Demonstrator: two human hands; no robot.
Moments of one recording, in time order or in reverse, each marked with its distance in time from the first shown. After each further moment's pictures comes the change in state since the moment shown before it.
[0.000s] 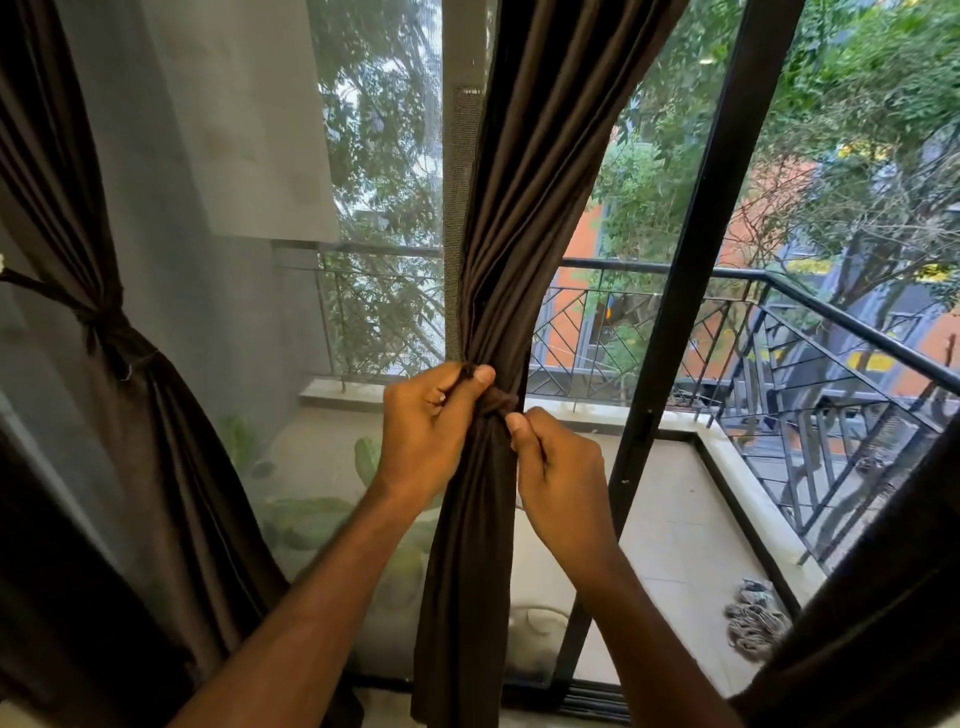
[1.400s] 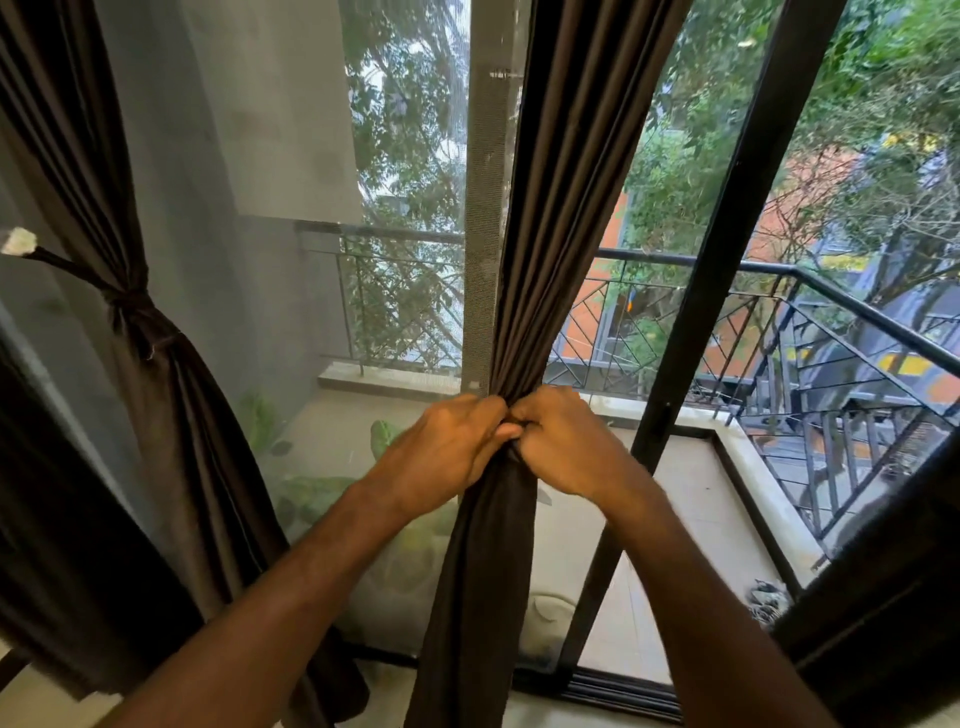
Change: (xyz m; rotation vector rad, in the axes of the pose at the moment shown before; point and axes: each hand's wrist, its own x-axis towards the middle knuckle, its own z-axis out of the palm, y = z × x) left_hand -0.019 -0.026 -0.022 0.715 -0.463 0.417; right_hand 0.048 -0.027 -0.021 -0.270 -0.601 0.051
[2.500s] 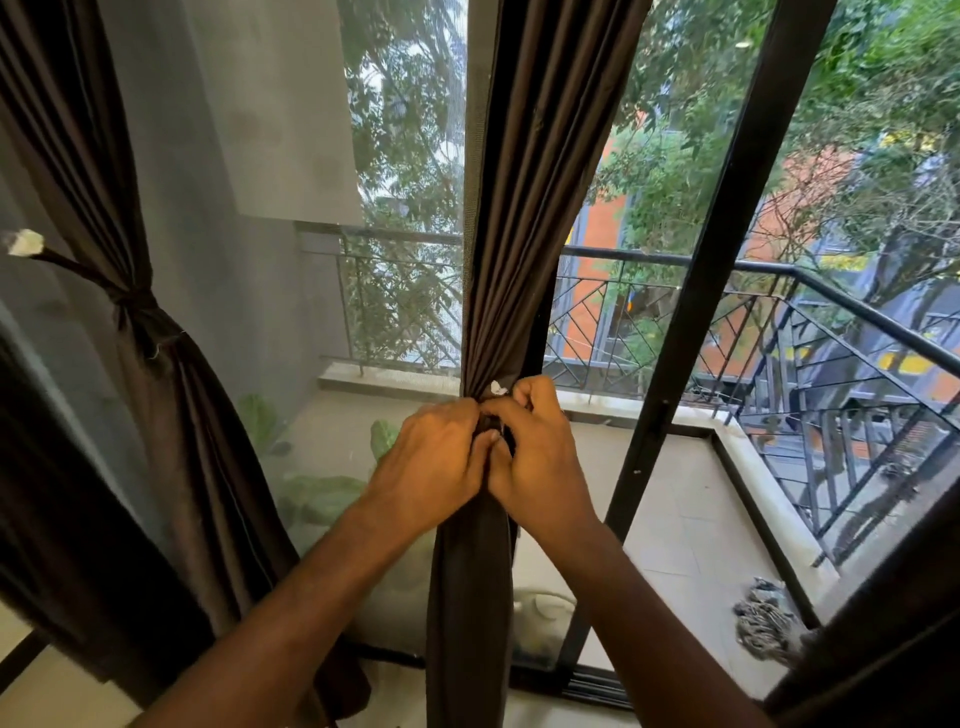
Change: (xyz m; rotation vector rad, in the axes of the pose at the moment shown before) left_hand -0.013 0.015 -0.002 0.136 -0.002 -0.245; right_hand -0.016 0.000 0.055 0.124 0.505 -0.222
